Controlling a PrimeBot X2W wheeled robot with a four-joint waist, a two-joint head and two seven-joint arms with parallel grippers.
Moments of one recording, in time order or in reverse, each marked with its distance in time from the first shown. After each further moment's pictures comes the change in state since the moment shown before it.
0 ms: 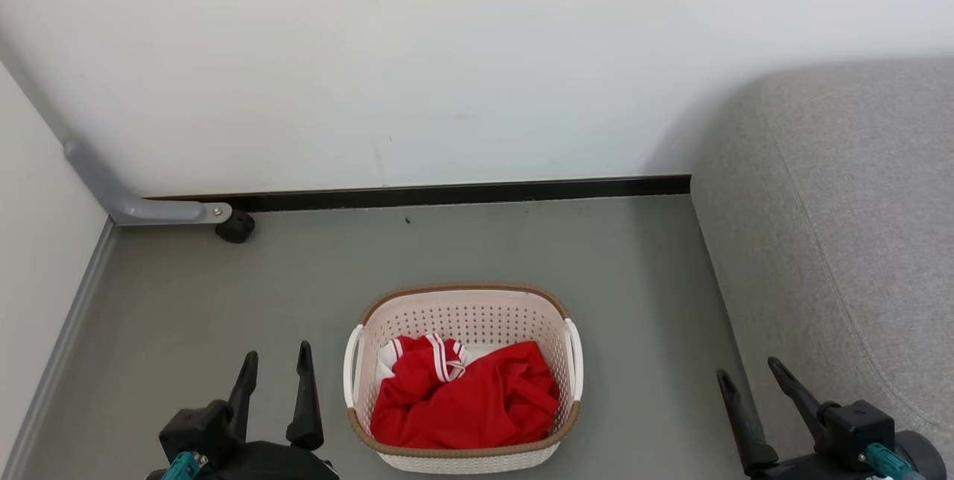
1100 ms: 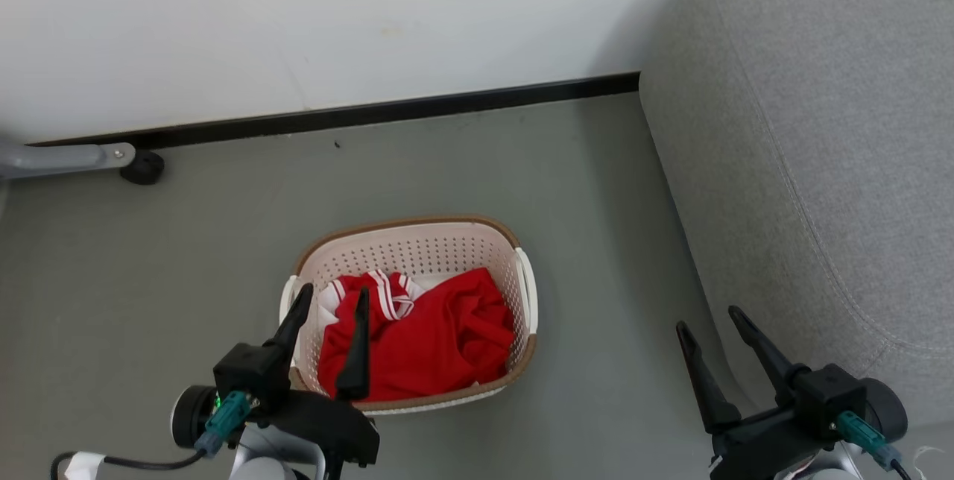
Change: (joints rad) left arm -0.058 0.009 -0.096 -0.126 0.103 -0.028 0.060; right arm -0.039 0.039 0.036 -0.118 -0.026 0.000 0.000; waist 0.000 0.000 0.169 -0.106
